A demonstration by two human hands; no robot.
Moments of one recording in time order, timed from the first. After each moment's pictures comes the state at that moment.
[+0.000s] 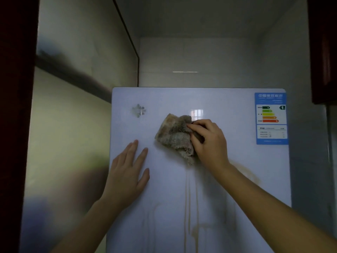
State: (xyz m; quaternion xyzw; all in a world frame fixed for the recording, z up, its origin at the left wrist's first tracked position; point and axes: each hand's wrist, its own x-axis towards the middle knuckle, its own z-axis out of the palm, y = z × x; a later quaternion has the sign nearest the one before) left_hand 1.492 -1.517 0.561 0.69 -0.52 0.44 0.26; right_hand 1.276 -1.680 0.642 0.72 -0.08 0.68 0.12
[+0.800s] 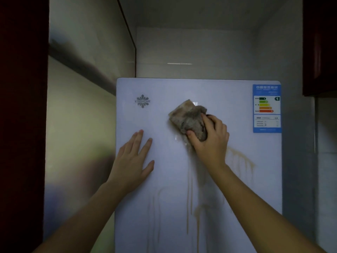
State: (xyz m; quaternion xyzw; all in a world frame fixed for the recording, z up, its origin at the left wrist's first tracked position) left_hand 1.507 -1.515 0.560 0.67 -0.54 0.45 0.21; right_hand 1.287 -1.670 0.610 0.68 -0.25 0.68 0.09
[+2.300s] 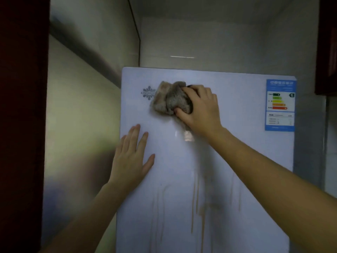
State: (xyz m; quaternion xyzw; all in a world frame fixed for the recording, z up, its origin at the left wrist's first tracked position) left_hand 1.521 -1.524 0.545 0.63 -0.49 0.53 0.29; right_hand 1.324 -1.647 0.690 0.74 -0.16 0.61 0.23
